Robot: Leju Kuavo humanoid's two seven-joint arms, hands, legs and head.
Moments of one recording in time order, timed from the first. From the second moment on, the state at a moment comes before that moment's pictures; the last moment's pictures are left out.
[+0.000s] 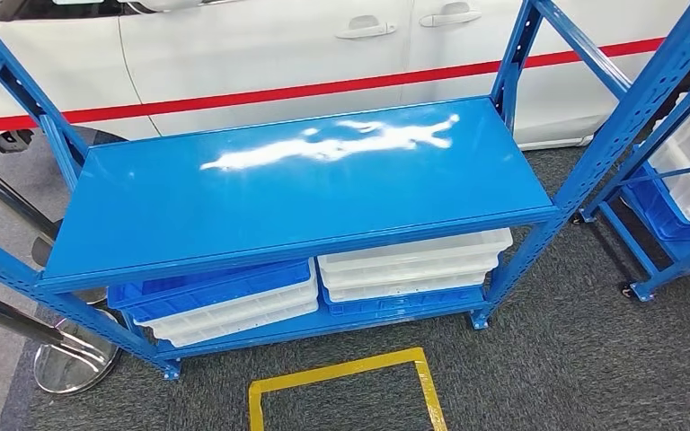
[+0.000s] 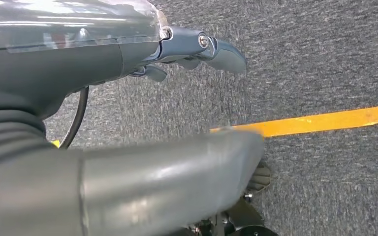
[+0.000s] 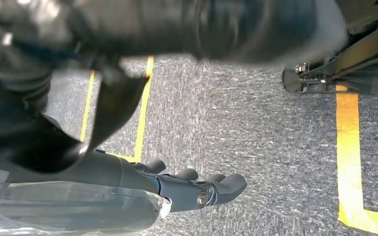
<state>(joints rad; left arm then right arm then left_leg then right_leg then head) -0.04 -0.16 1.27 -0.29 -1.20 0.10 -0.38 0.24 0.36 -0.82 -0.77 0.86 0.11 0.09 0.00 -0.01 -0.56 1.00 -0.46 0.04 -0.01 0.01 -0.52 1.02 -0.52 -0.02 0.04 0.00</state>
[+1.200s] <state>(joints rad) 0.06 -0.08 0.60 -0.34 -0.54 0.05 -0.17 0.17 0.18 -0.37 -0.55 0.38 0.00 0.06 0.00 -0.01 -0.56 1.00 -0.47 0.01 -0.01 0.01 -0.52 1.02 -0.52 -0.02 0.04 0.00</state>
